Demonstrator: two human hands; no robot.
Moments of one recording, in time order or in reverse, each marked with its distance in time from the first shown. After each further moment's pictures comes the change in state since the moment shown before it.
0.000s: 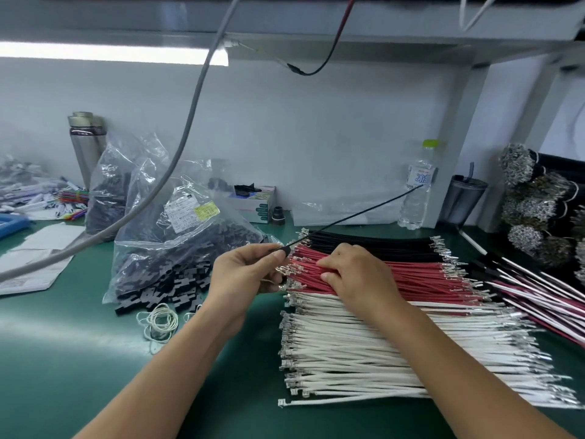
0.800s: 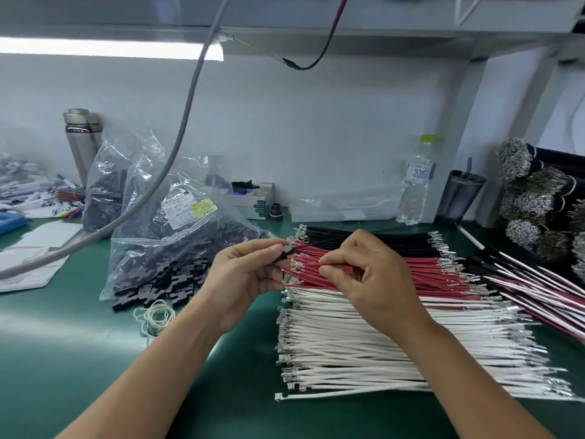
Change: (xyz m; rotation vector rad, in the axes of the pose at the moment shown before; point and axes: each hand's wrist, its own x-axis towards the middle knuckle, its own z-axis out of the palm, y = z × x) left_hand -0.005 0.011 -0.004 -0.203 -0.257 -0.078; right_hand -0.032 -0.014 -0.036 0.404 0.244 -0.089
